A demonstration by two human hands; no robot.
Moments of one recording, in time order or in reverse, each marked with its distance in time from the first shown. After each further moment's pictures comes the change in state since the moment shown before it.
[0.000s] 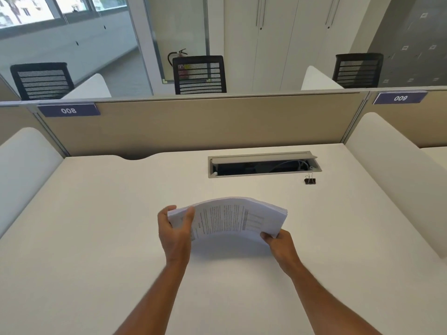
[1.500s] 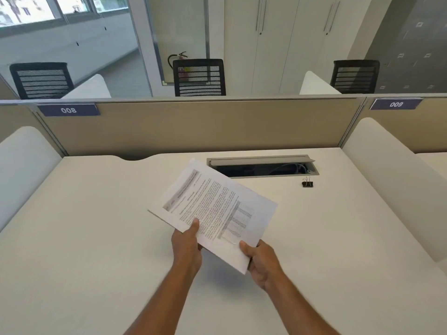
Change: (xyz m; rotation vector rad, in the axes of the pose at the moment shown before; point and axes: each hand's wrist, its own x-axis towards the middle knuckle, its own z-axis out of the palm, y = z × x) left_hand -0.012 -0.015 0.018 -0.520 -0.165 -0.522; right_hand -0.047 -0.018 0.047 0.597 -0.184 0.304
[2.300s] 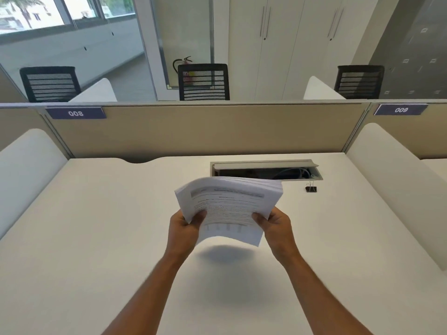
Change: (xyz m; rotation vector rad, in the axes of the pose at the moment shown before) left_hand 0.000 0.046 0.006 0.608 -0.188 0.445; right_hand -0.005 -0.078 0.014 -0.445 -0.026 -0.583
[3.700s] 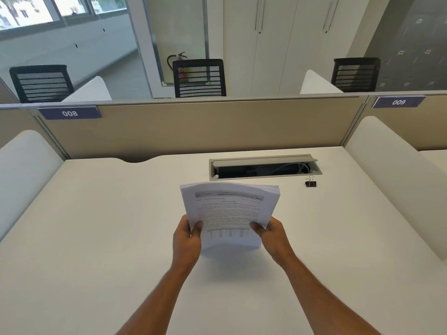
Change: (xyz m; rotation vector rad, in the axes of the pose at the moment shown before) left_hand -0.013 -0.034 0.000 0.101 0.032 -0.020; right_hand 0.004 0.047 -0.001 -0.127 -0.045 0.098
